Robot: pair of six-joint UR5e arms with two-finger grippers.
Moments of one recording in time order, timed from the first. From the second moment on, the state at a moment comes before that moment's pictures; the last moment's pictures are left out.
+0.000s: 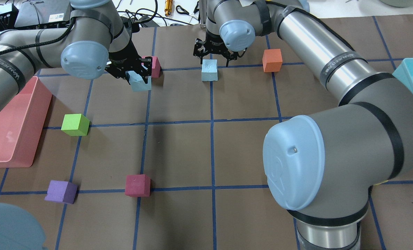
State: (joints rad) left arm -1.62 -1.95 -1.50 -1.22 1.56 -0.05; right arm 1.77 -0.84 1.00 -1.71 -1.48 0.35
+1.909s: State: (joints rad) left arm -1.88 -2.40 -0.93 -1.34 1.57 -0.31; right arm 1.55 -1.54 1.58 -1.54 -1.56 0.05
